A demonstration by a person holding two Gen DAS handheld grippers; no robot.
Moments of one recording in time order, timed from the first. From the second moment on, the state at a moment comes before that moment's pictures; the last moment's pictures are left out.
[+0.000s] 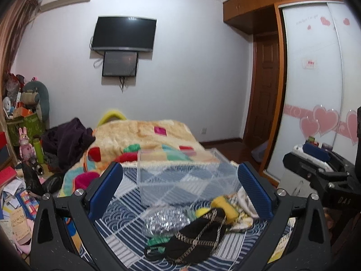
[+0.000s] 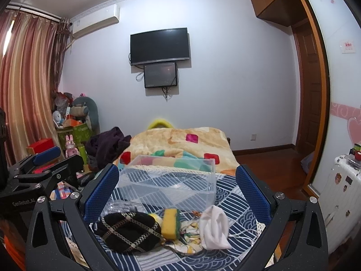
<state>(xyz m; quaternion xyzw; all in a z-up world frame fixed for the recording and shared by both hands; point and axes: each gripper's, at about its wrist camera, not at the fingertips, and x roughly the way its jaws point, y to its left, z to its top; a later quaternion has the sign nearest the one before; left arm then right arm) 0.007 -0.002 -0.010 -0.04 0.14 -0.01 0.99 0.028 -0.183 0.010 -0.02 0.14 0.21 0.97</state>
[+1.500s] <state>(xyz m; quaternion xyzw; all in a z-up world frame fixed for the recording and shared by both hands) 0.027 0.001 -0.060 -0.05 0.22 -0.08 0.97 0.082 -0.221 -0.073 0.01 0.32 0.18 0.93</state>
